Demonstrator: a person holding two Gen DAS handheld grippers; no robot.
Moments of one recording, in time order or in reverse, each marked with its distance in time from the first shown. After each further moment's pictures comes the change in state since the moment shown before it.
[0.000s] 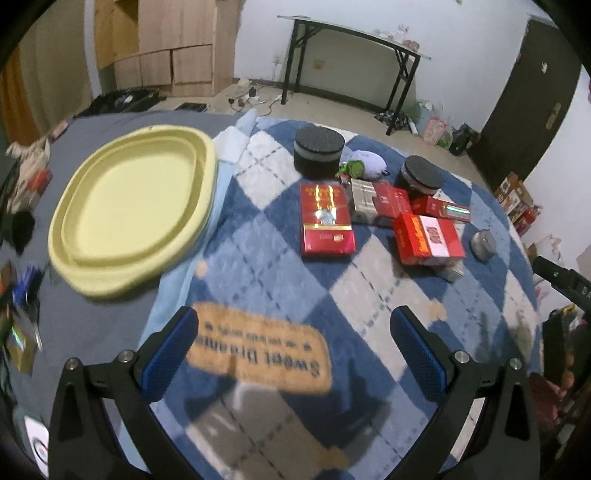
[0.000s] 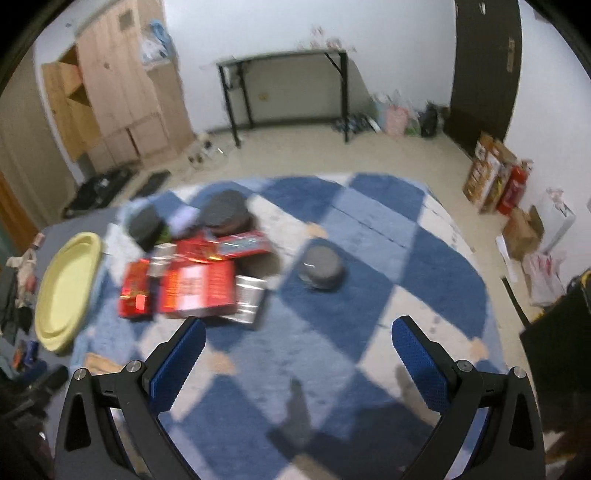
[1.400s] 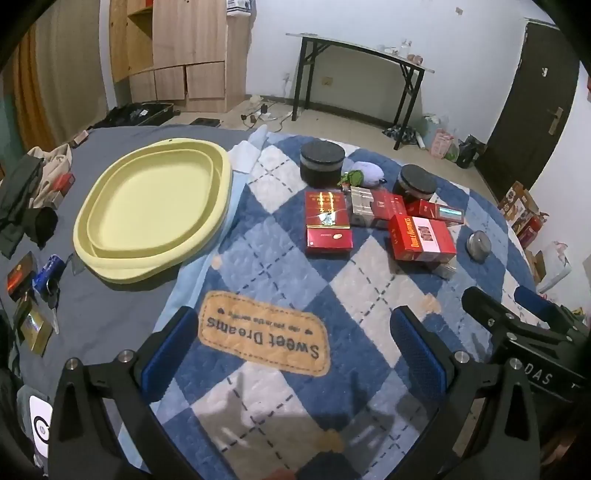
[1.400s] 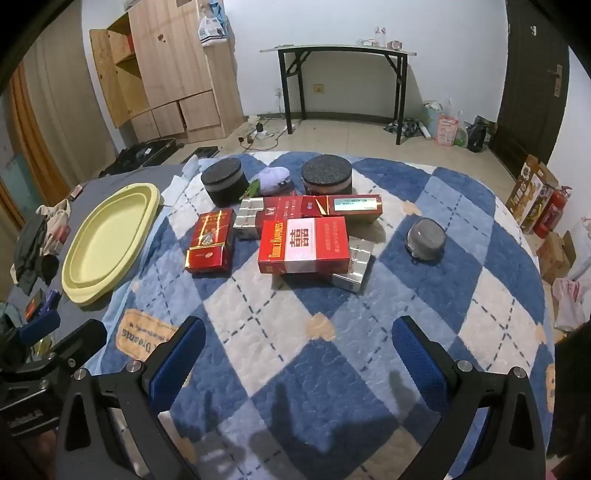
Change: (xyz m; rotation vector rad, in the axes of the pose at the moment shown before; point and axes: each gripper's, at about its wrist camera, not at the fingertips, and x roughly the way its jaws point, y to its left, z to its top) left arm -0.040 -0.006 -0.028 -0.033 -0.077 0.045; right arm -0.002 0.102 -0.051 -0.175 -0.028 0.088
